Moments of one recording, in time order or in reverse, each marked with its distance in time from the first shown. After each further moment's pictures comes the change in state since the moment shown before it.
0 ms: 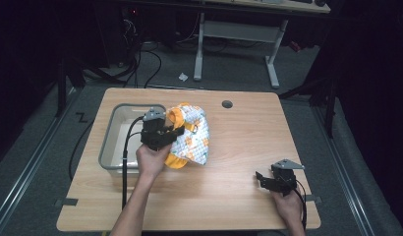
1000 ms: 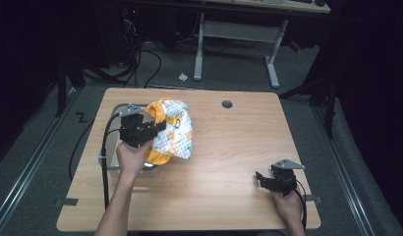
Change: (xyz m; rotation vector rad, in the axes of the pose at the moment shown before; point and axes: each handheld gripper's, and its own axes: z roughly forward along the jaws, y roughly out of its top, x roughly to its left) left arm 0.031 0.006 -0.042 -0.034 0.053 -0.026; right arm 0.000 0.000 0.000 0.000 0.000 0.001
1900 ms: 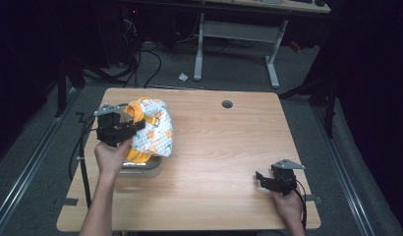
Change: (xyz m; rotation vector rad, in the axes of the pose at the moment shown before) left arm 0.045 -0.005 -0.031 0.004 0.065 -0.039; right arm 0.000 0.000 0.000 0.000 -0.001 0.002
